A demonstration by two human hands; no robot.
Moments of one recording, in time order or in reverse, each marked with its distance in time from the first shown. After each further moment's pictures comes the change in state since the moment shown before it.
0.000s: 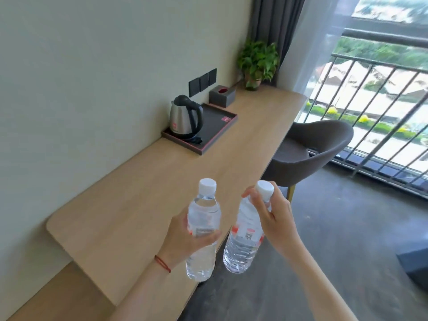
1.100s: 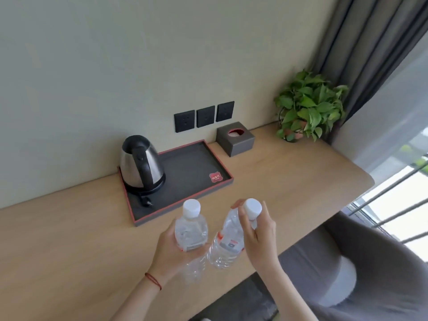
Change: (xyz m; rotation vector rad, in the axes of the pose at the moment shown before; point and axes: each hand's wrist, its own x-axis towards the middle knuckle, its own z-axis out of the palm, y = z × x) left_hand 0.457 -0.007 0.198 -0.065 0.543 -0.270; right_hand 0.500 0.243 -0.067 0.188 -0.353 -0.105
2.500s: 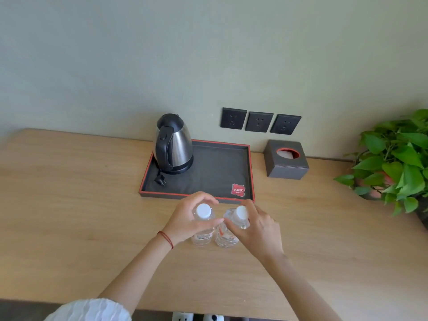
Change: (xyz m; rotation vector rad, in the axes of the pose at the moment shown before) left_hand 0.091 0.040 0.081 0.157 0.300 0.019; right_hand 0.156 0.108 -0.011 -0.625 -0.582 -0.423
